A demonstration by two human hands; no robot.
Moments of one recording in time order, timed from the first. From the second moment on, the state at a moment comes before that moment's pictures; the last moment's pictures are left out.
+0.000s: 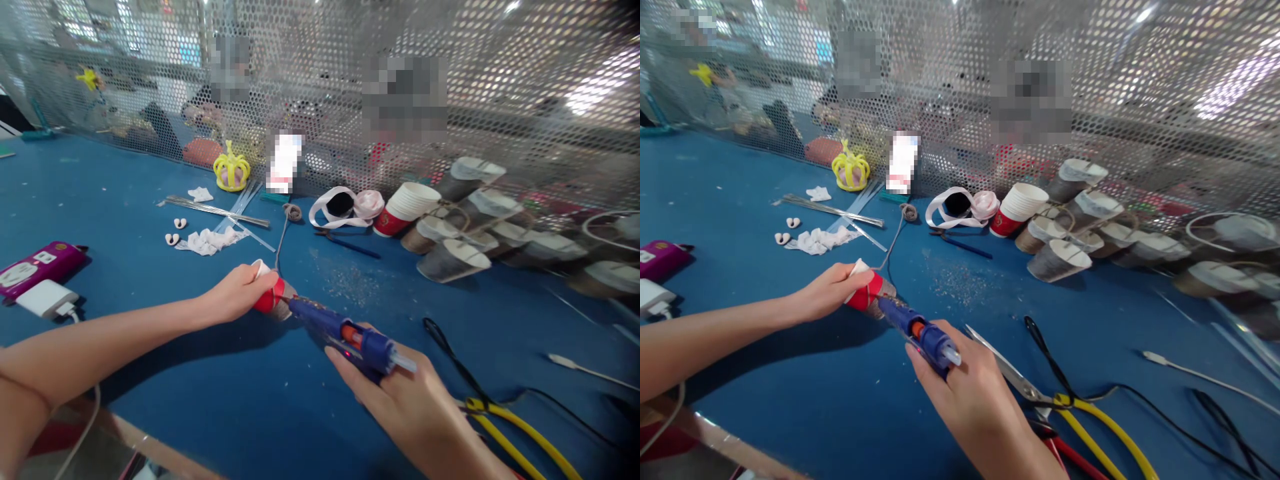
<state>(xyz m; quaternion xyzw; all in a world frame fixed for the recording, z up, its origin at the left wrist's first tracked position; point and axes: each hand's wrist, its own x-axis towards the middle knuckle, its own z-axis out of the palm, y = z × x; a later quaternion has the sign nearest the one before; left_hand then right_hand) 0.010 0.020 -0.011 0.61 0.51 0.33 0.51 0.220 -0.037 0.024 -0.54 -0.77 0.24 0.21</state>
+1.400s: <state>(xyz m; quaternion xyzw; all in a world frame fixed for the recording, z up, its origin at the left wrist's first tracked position) 0.010 0.021 -0.014 0.62 0.54 0.32 0.47 0.225 -0.038 0.019 -0.49 -0.82 0.21 0.22</state>
